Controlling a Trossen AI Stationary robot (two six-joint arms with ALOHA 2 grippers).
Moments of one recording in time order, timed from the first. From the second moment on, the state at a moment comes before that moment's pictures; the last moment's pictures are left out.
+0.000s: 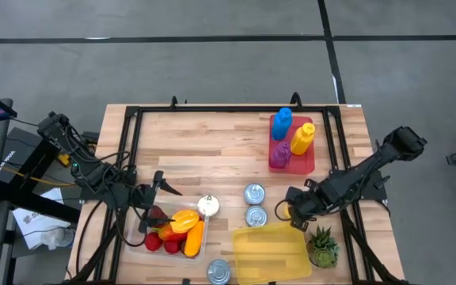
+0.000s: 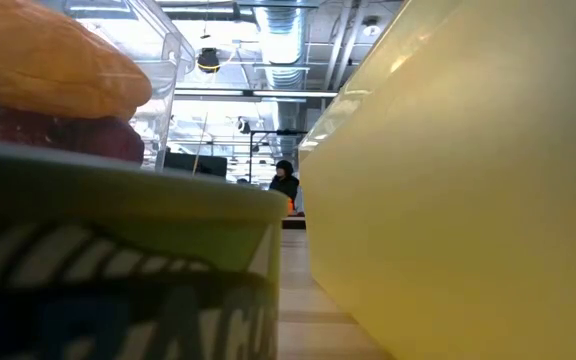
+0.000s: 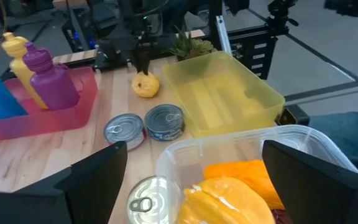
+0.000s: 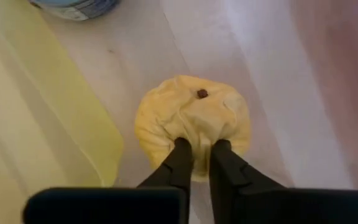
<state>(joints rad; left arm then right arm) -0.73 0.87 0.69 -0.23 -0.55 -0.11 0.56 1.37 0.82 -0.86 0.16 0.96</state>
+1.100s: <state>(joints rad) -0.73 0.87 0.69 -0.22 -0.59 -0.11 0.43 1.36 1.01 -1.02 0.12 0.92</state>
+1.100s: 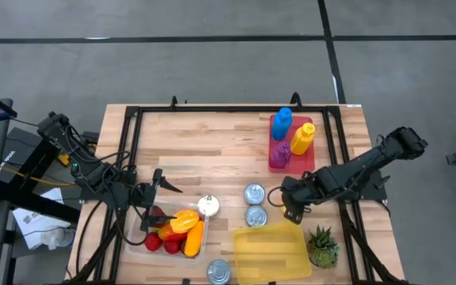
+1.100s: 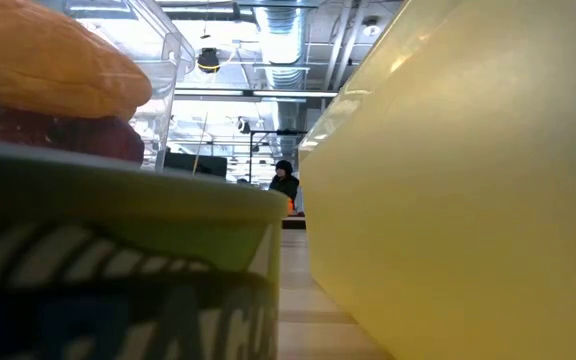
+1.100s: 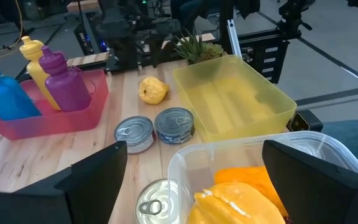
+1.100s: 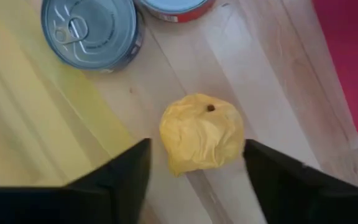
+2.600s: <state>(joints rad) -0.73 0.87 0.69 -0.22 -0.59 -0.08 0.44 1.52 0.99 -0.90 0.22 0.88</state>
